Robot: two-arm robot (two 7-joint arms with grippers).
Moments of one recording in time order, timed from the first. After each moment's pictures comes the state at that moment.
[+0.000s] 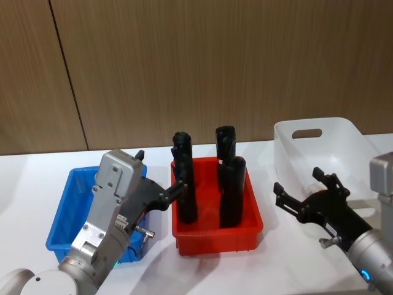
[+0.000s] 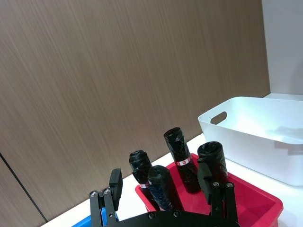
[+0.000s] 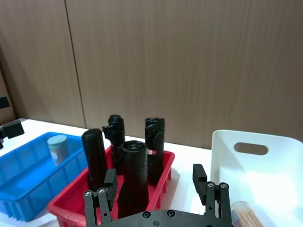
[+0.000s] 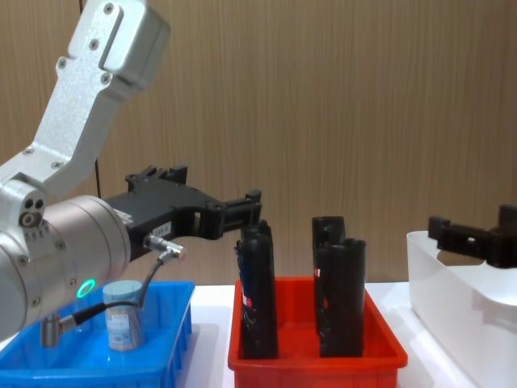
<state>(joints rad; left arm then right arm) -0.24 0.38 0.45 -1.63 -0.20 0.01 -0.01 0.02 0.33 -0.22 -1.72 0.31 0.05 0.13</state>
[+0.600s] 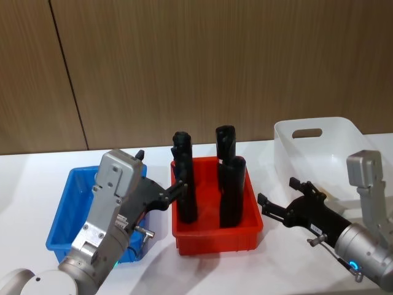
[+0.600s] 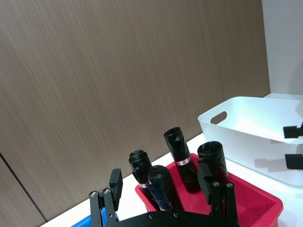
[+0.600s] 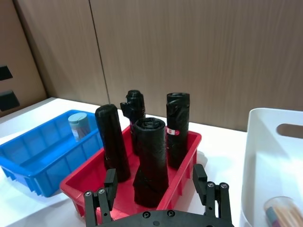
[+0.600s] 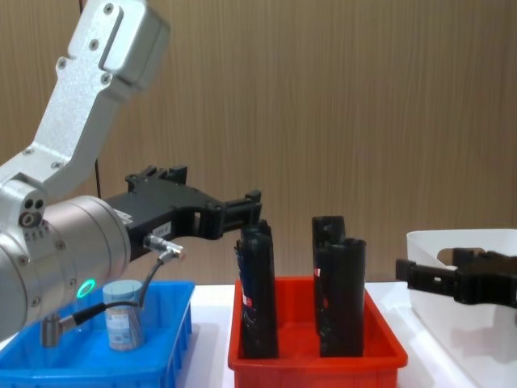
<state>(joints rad) -0.24 0.38 0.45 -1.63 -0.20 0.01 -0.01 0.17 0.29 -0.22 -1.47 0.34 0.08 0.37</state>
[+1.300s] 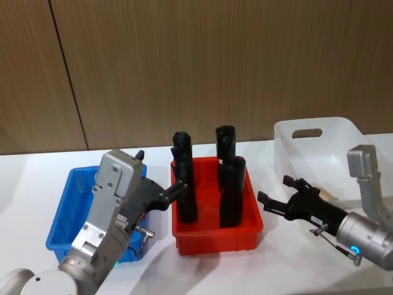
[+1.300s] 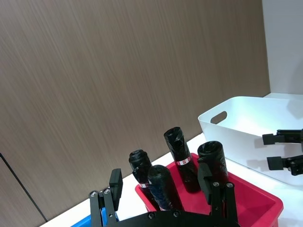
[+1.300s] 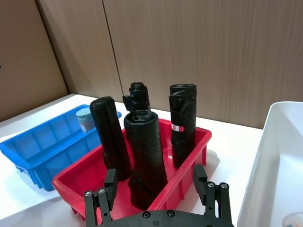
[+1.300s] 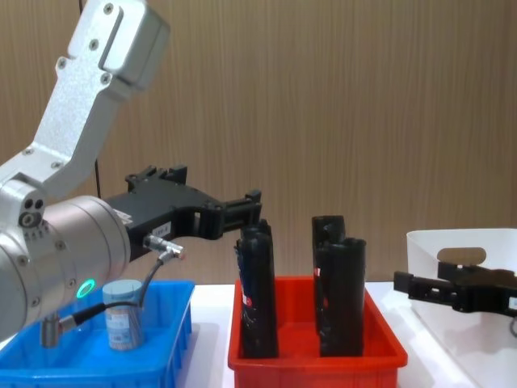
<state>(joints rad) -0.24 0.38 0.45 -1.63 -0.20 0.01 -0.01 0.37 0.27 -0.20 -1.11 0.37 -0.03 0.64</state>
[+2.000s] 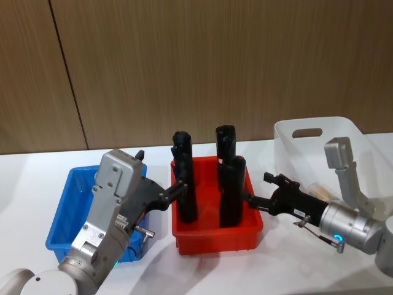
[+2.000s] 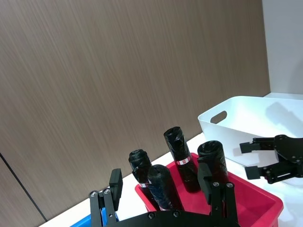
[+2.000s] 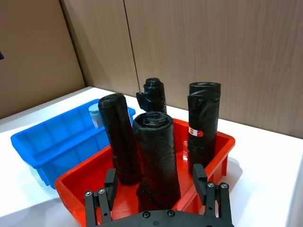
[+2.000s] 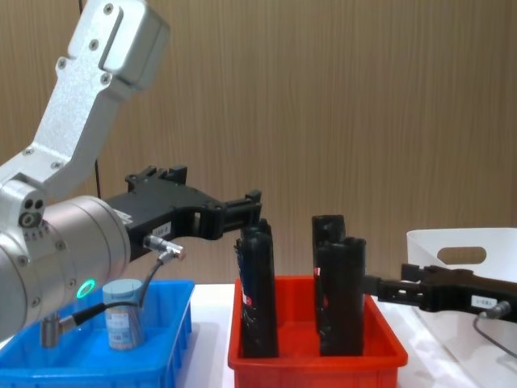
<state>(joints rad) -0.24 0.38 0.45 -1.63 -0.20 0.01 -0.01 0.56 0.21 -0.24 -0.83 0.33 -0.10 0.77</state>
